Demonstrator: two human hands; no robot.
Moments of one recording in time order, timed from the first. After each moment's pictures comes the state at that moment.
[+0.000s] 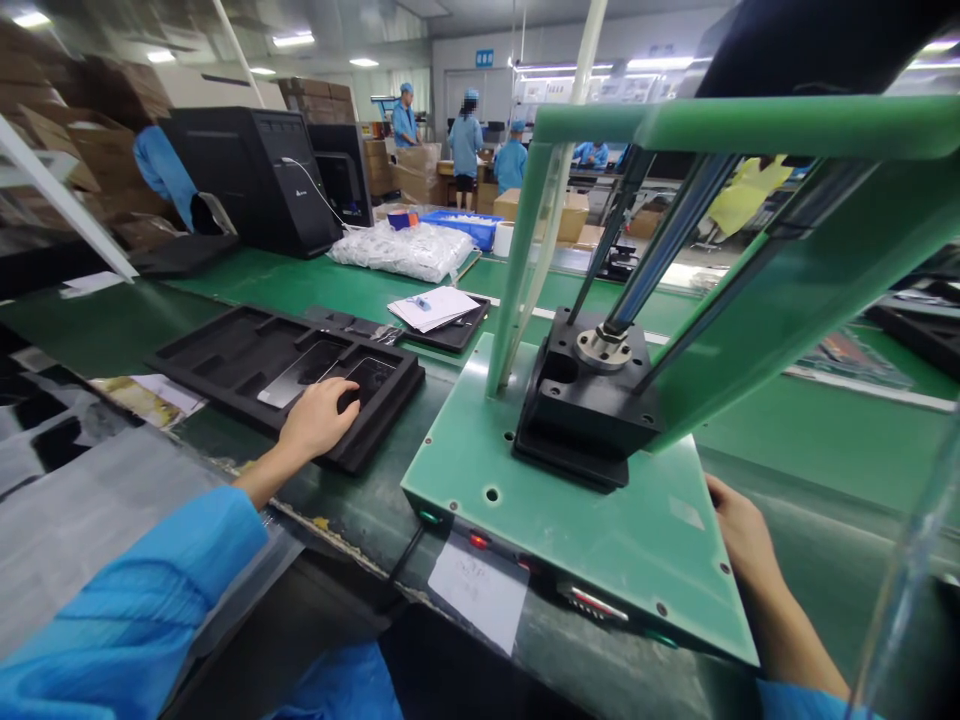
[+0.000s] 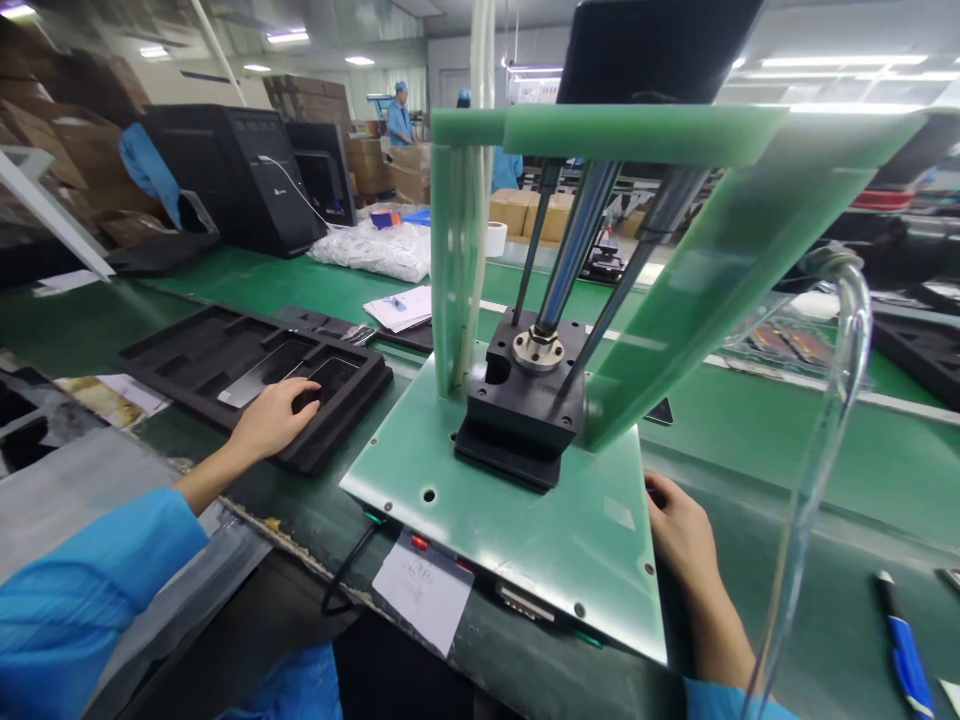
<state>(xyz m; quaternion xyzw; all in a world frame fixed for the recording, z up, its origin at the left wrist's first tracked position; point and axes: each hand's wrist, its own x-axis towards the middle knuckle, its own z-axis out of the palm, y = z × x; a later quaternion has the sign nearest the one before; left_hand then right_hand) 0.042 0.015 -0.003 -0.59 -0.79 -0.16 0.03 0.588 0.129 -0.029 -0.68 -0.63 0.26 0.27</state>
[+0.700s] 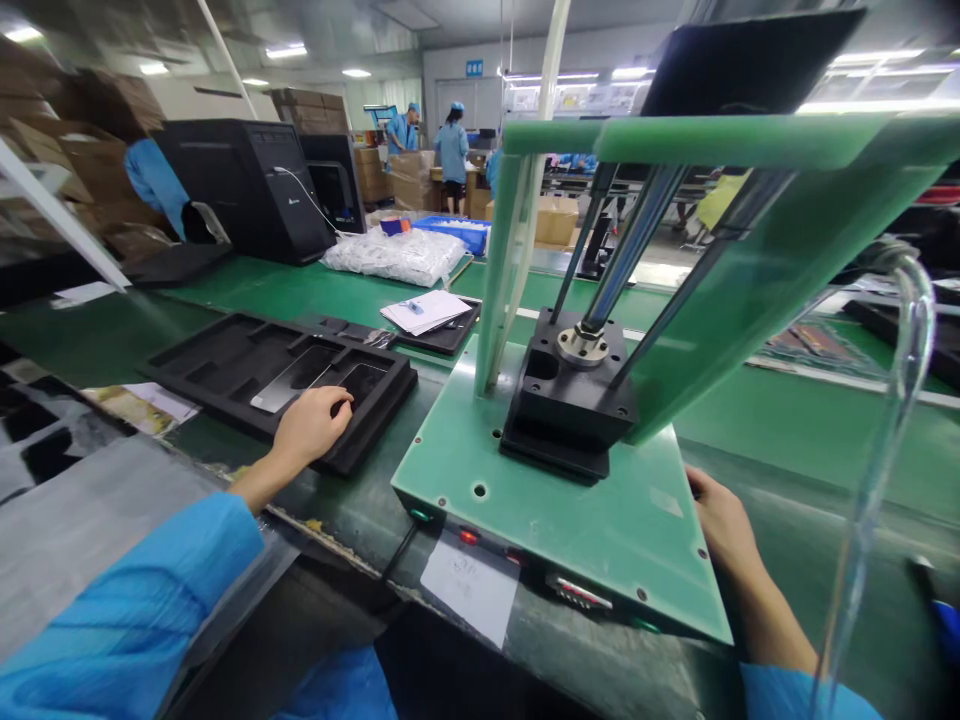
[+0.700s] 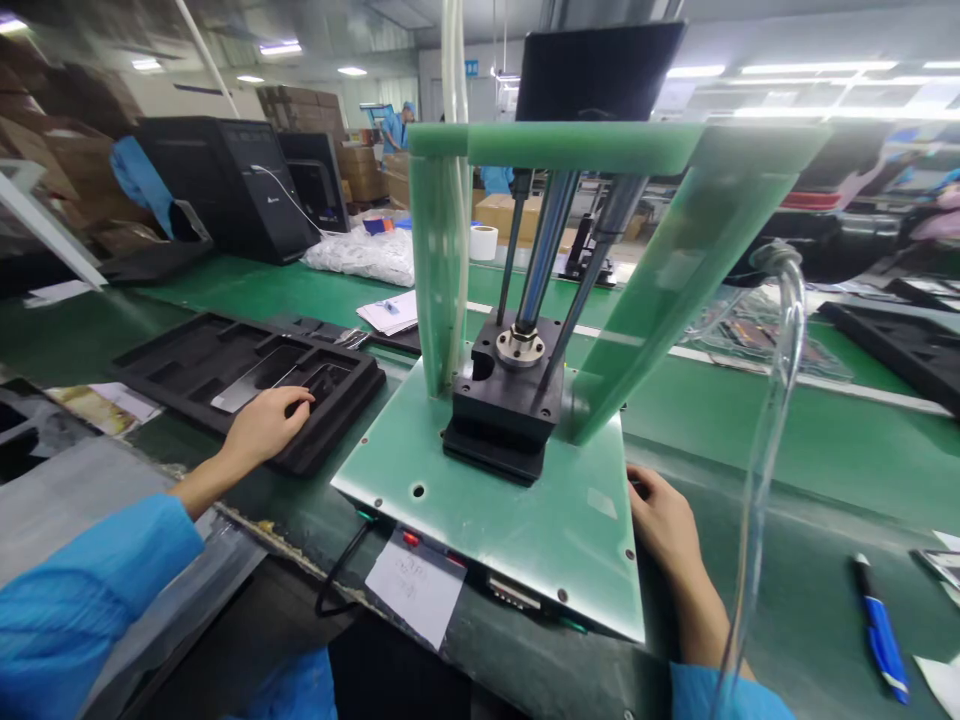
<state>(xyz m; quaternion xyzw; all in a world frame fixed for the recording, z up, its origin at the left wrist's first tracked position) 0.057 0.010 0.005 -0.59 -0.79 -0.17 0.06 0.592 0.131 -0.036 -0.67 -0.64 0.26 0.27</state>
